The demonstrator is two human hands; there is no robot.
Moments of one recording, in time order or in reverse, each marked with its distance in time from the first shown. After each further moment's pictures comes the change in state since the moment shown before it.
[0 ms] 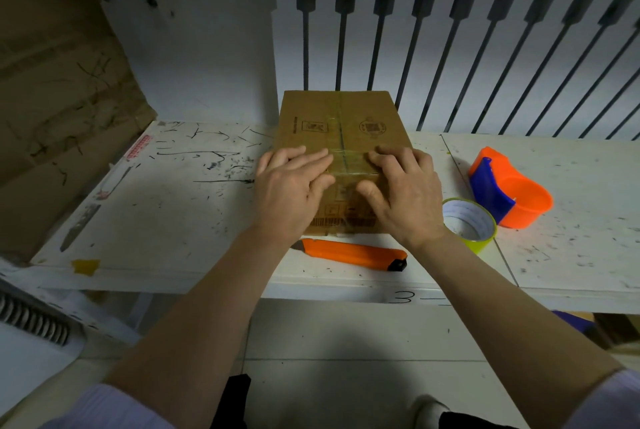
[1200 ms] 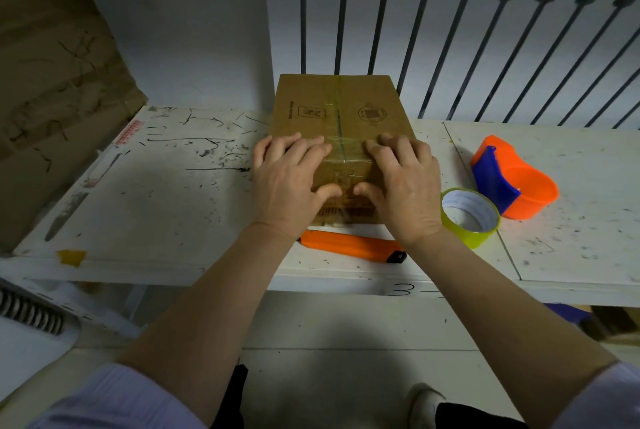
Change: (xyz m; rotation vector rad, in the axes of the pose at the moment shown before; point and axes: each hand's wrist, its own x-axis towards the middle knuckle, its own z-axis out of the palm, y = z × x) left_hand -0.004 0.002 0.011 0.209 -0.050 0.003; right_hand -0.003 0.002 0.012 -0.145 0.078 -0.082
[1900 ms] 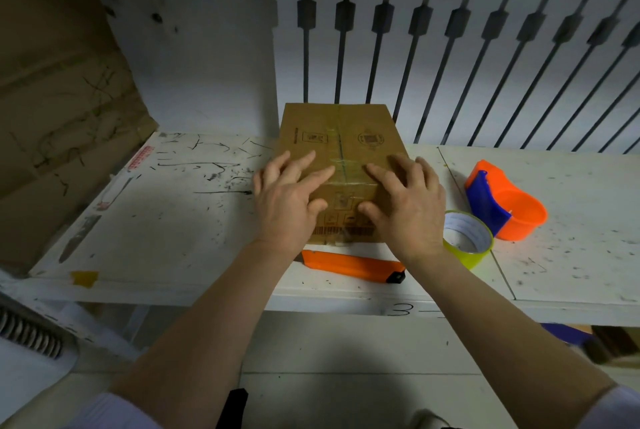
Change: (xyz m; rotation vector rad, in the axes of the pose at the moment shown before) left_hand 0.003 -0.001 -0.014 -0.161 -0.047 -0.113; right_hand -0.001 0.000 -0.016 0.097 -0.104 0.160
